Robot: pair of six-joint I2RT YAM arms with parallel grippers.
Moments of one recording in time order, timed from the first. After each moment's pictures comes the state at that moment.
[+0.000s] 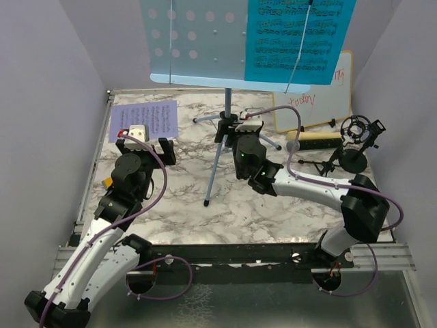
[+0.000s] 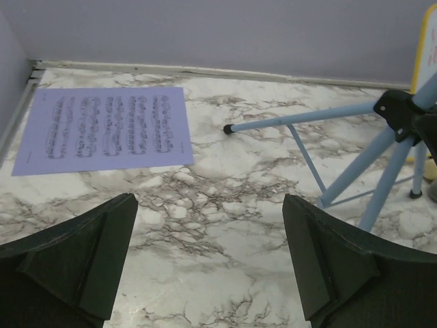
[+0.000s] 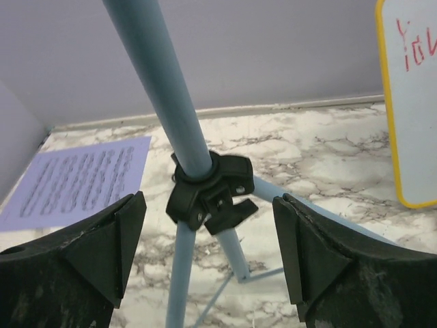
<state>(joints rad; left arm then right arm) -0.46 0.66 0.72 -0.15 -0.40 -0.17 0.96 1.62 1.10 0.58 0.88 0.15</state>
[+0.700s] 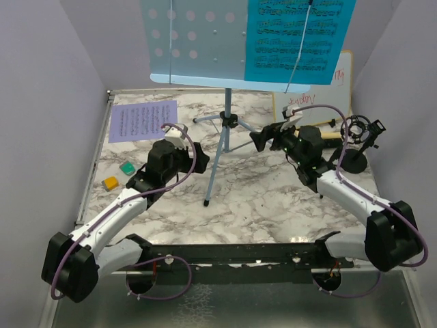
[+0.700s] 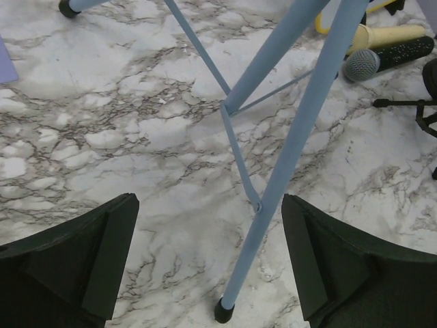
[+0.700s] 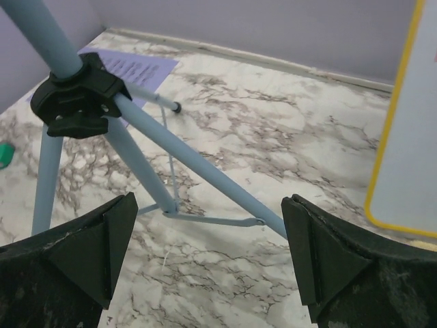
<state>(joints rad) -0.49 1.04 0.68 0.00 0.03 -0.34 0.44 1.25 0.73 0.46 -0.08 0.13</state>
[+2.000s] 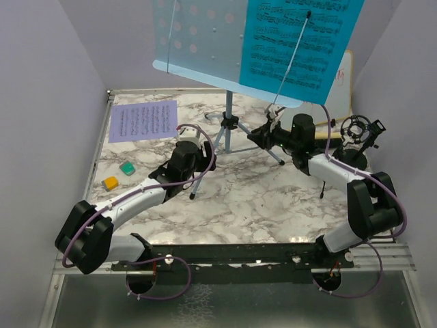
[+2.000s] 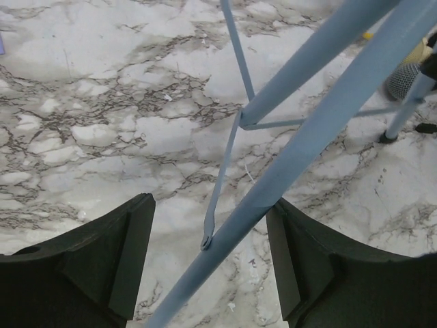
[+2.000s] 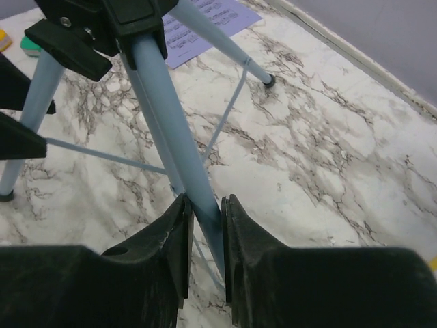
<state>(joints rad) -0.65 1.27 0.71 0.12 -0.24 -0.45 0.33 1.56 0.89 0.45 -0.63 -0.16</state>
